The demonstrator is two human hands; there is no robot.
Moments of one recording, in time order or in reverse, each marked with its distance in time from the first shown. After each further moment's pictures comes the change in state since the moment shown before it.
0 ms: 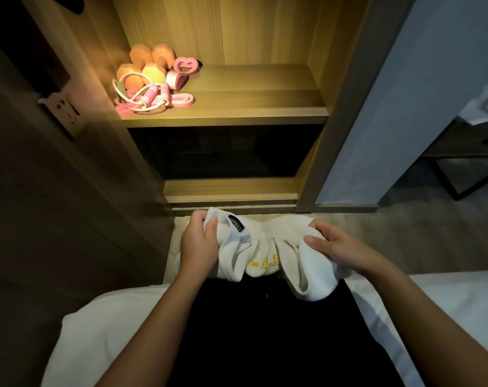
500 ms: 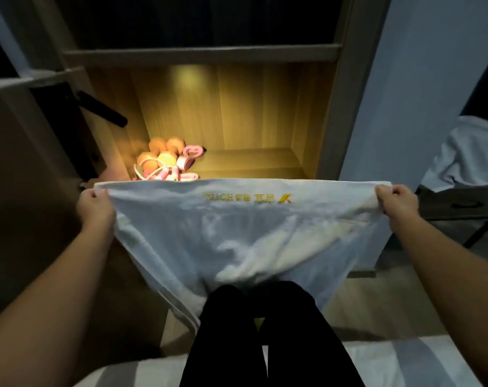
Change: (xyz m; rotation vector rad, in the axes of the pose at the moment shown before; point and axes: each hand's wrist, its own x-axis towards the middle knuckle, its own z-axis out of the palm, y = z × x) left_hand 0.168 0.060 -0.179 -0.228 0.599 -0.090; right_hand 0.032 -0.055 -0.190 0.330 1.113 -0.100
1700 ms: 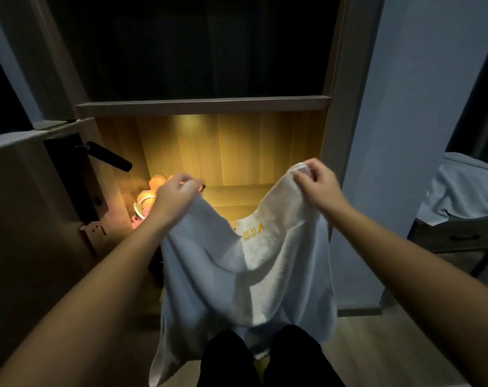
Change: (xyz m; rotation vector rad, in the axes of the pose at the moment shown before) left_hand -0.071 0.130 0.065 0.068 -0.571 0.568; right_hand -0.070 -0.149 0.090 0.039 -0.342 -0.692
